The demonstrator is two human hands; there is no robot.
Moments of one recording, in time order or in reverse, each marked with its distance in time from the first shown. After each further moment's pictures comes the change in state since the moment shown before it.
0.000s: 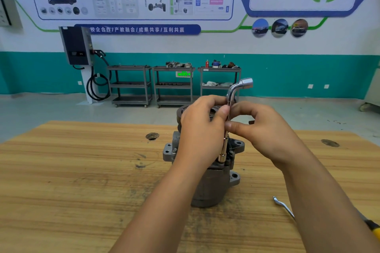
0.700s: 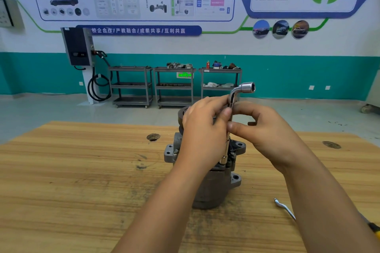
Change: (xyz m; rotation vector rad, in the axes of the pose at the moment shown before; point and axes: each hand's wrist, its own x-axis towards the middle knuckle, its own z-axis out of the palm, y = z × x) left_hand 0.002 -0.001 0.000 0.076 -0.020 0.077; right_hand -0.001 -0.003 0.000 0.072 -0.033 -0.008
